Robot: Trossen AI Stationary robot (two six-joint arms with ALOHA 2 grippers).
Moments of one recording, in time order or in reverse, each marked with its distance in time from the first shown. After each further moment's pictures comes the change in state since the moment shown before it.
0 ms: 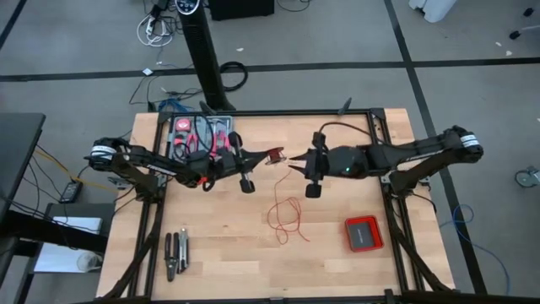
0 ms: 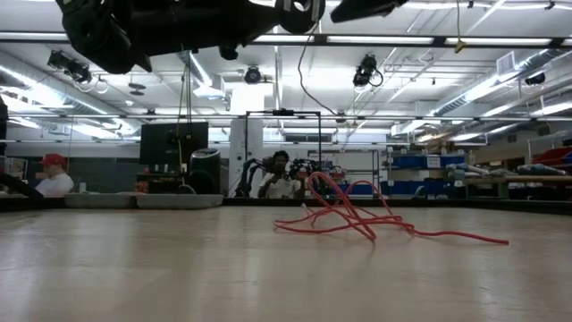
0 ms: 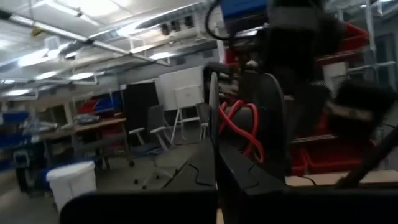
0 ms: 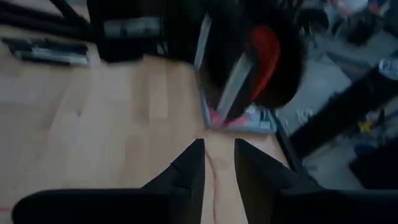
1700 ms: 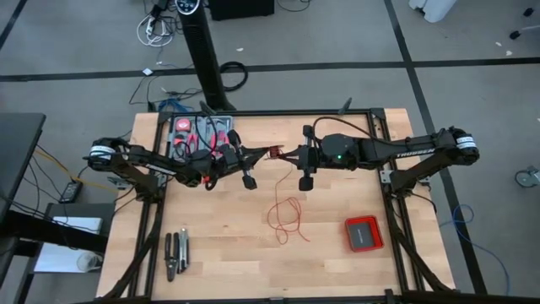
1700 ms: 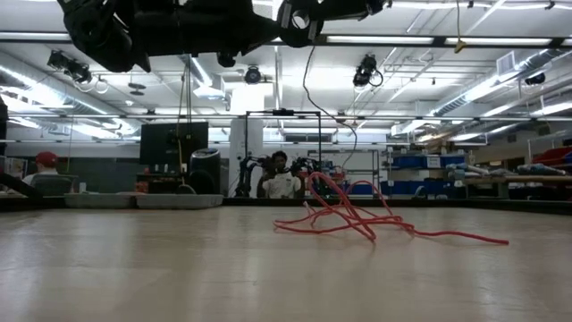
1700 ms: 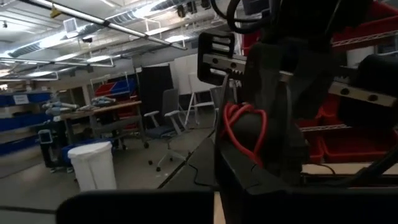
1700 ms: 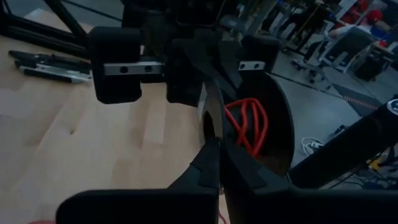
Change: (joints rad) left arm -0.001 -0.011 0.012 -0.075 -0.090 -0.030; right arm -0.130 0.055 0.001 0.159 -0.177 -0.147
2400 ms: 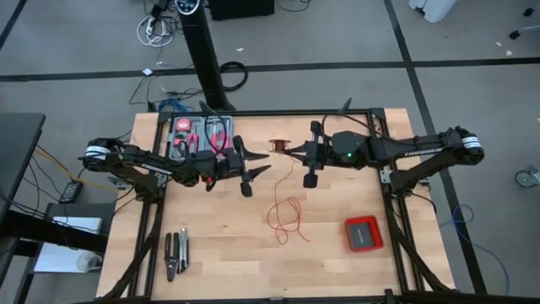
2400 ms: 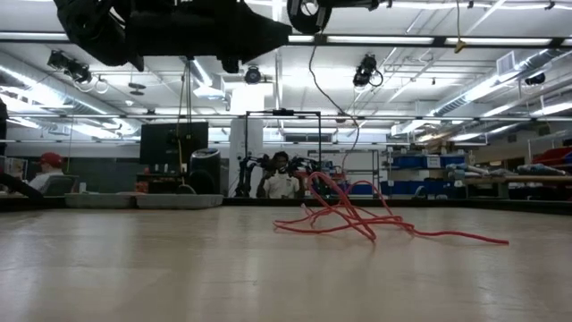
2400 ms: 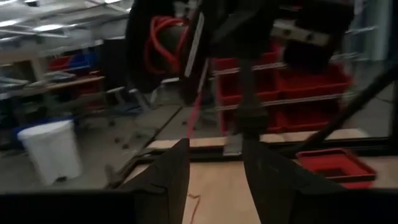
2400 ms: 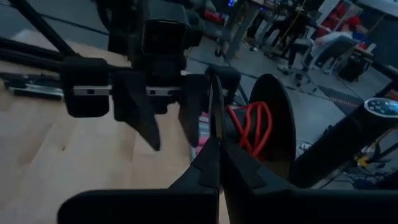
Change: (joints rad) left arm 0.001 -0.047 -0.004 -0.194 0.127 -0.074; right arm 0.027 -0.065 -0.001 -0.004 0.049 0.029
